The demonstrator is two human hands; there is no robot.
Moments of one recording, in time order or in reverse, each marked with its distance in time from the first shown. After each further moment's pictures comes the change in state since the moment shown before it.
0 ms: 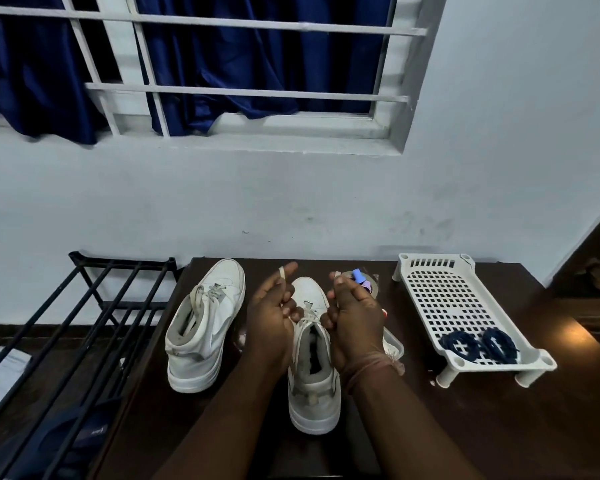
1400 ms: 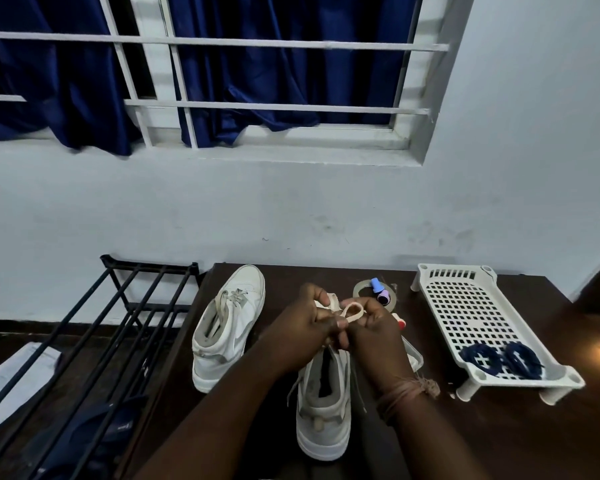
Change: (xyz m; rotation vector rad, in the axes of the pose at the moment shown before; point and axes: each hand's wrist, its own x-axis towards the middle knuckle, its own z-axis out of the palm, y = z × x) left_hand -0.028 0.037 -0.001 0.856 -0.443 -0.037; right_hand -0.035 -0.020 -0.009 -0.342 -0.276 -0.094
